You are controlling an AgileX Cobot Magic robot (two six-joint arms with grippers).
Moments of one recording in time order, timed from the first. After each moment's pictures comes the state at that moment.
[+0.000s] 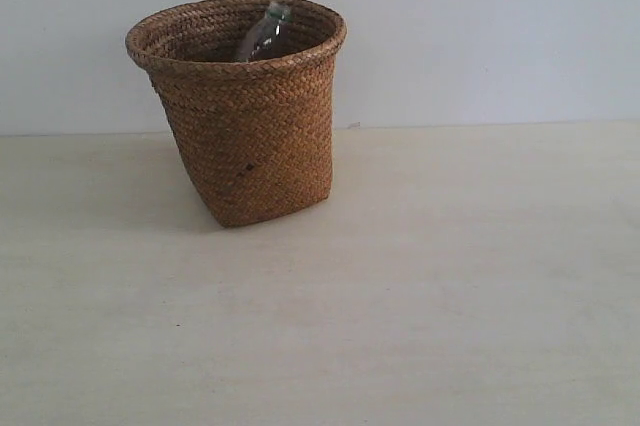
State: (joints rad) left arm -0.46 1.61 -1.70 0.51 0.88 0.05; right arm 0.57 0.25 -0.37 0.01 0.49 0.19
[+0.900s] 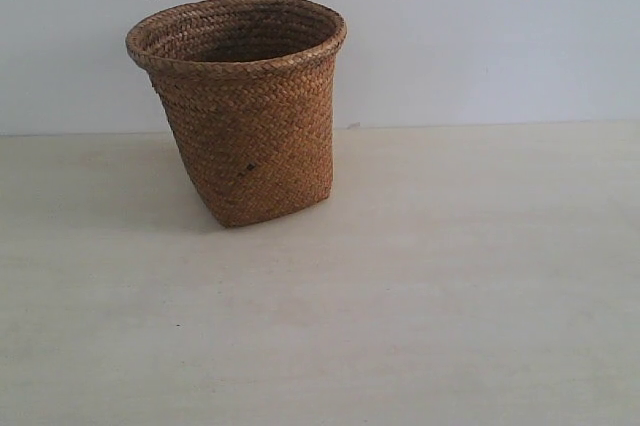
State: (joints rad) left arm -0.46 1.61 -1.70 0.16 0.93 0.09; right arm 0.57 0.25 -0.37 0.01 0.48 0.19
